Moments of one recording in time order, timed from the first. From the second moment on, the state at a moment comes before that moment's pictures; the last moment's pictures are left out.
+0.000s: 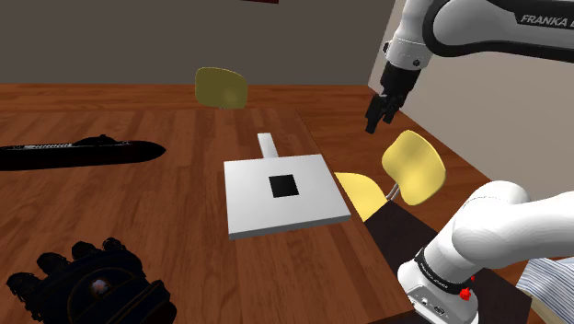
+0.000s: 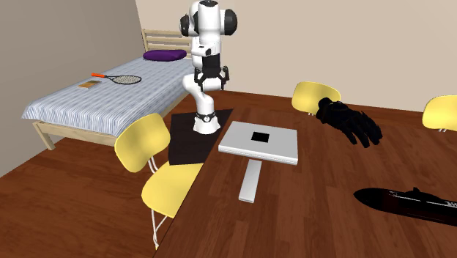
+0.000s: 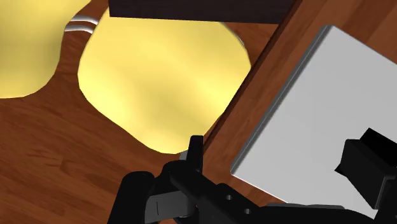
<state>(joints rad) 0.01 -0.79 0.03 -2.41 0.02 1.64 -0.01</state>
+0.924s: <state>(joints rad) 0.00 -0.36 0.14 -2.29 0.06 1.94 0.20</state>
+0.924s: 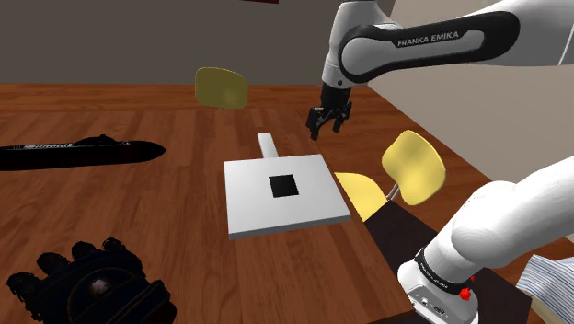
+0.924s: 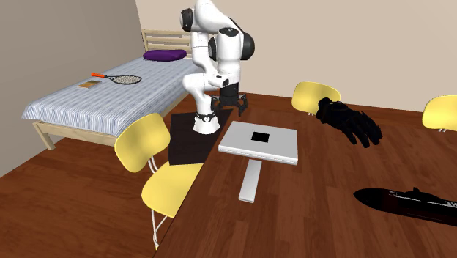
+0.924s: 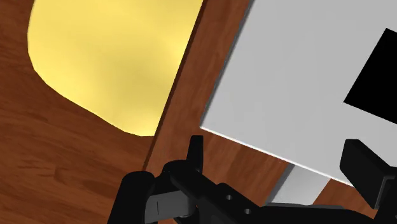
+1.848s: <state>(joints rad) 0.01 0.20 0.19 -1.90 -0.02 2.09 0.43</state>
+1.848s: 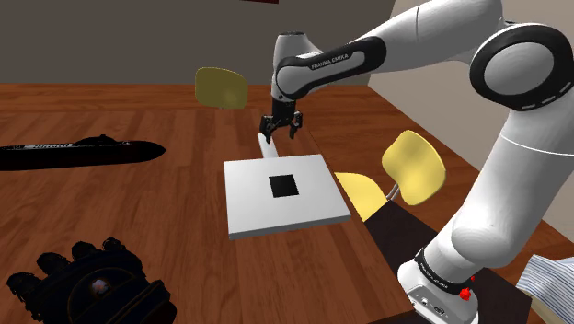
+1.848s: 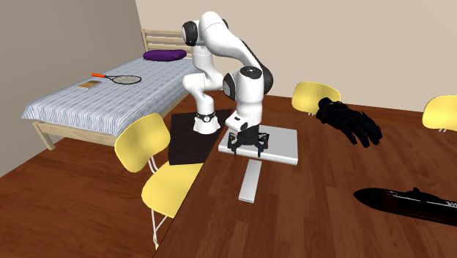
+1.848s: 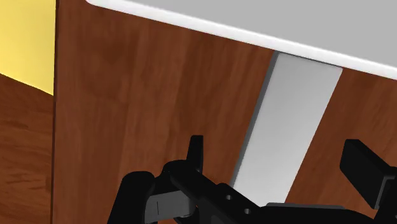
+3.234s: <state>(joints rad) 0.03 0.43 0.17 -1.75 -0.06 2.17 0.49</state>
